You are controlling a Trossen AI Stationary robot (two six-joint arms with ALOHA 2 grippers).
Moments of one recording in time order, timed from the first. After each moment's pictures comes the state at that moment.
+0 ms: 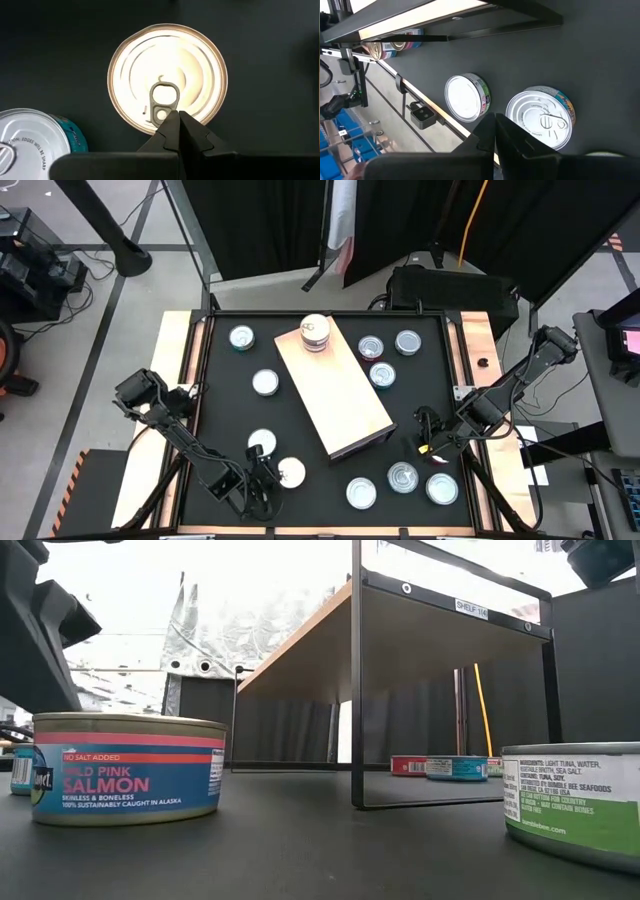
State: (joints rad) left arm -0.80 1.78 1.07 -0.46 -0.50 -0.96; right arm 0.69 1.06 0.81 -0.66 0.18 1.90
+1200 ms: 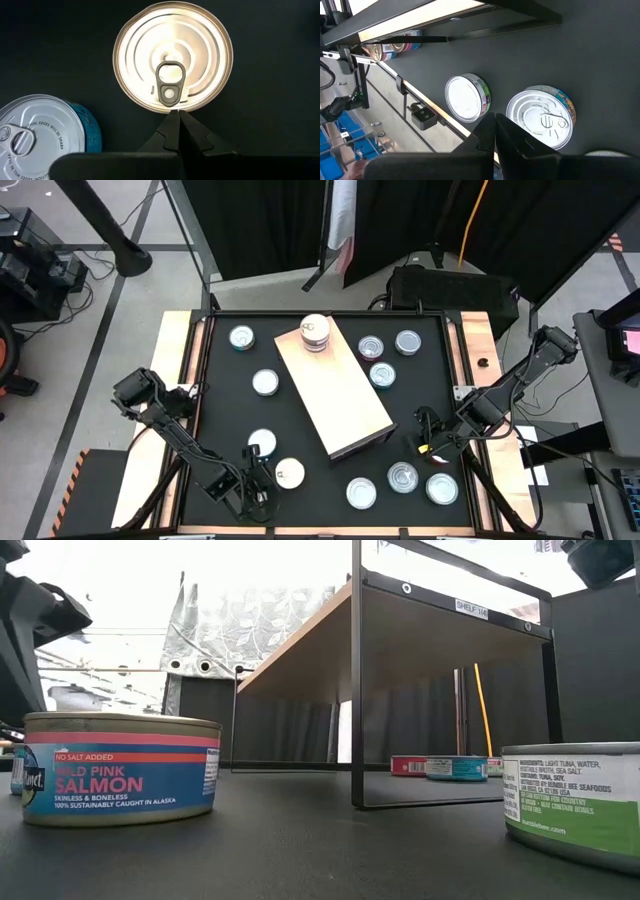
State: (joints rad) left arm -0.81 1.78 1.09 -0.58 -0.45 -0.94; right arm 0.69 1.06 0.81 -0.66 0.18 1.91
